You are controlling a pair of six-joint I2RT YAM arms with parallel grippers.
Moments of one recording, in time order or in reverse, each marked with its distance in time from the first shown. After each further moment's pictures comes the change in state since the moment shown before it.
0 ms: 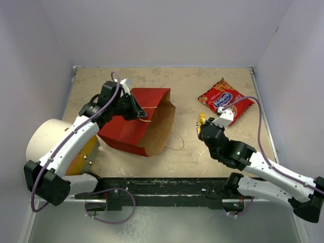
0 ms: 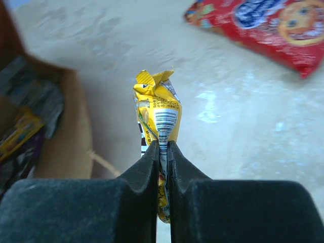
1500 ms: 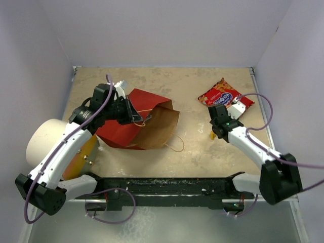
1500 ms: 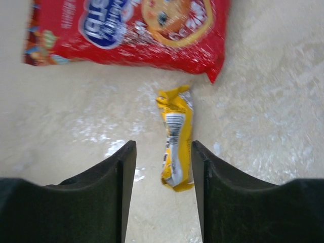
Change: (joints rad) left arm 0.000 -0.095 0.026 -0.140 0.023 0.056; right arm -0.610 0.400 -0.012 0.086 -0.148 0.124
